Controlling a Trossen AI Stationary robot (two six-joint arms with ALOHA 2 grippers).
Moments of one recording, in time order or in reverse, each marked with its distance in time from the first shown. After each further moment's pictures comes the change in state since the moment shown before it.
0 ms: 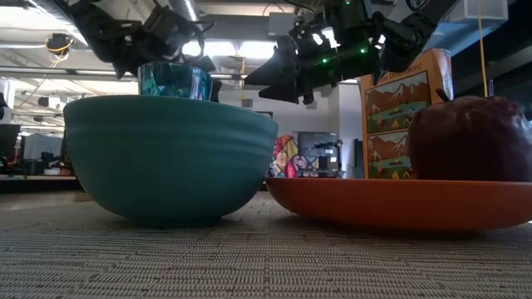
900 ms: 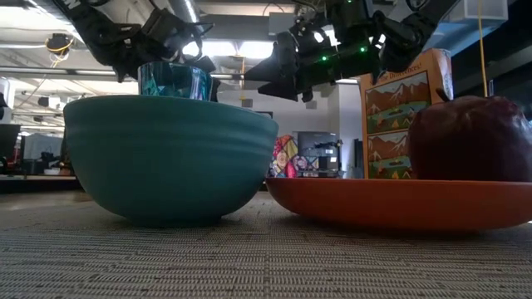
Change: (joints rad) left arm 0.016 0.008 -0.016 0.048 0.089 0.020; right arm 0.000 0.000 0.000 0.031 -0.007 0.002
